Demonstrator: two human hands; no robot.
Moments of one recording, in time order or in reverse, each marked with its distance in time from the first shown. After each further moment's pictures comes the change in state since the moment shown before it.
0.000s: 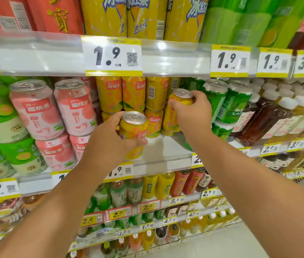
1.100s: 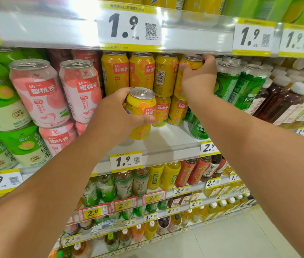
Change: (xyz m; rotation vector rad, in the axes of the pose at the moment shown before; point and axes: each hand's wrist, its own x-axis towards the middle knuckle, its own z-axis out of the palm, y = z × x) left_hand 0.027 -0.004 -0.016 -0.011 -0.066 0.074; right_hand 0.045 -0.014 0.043 0.002 0.183 -0.058
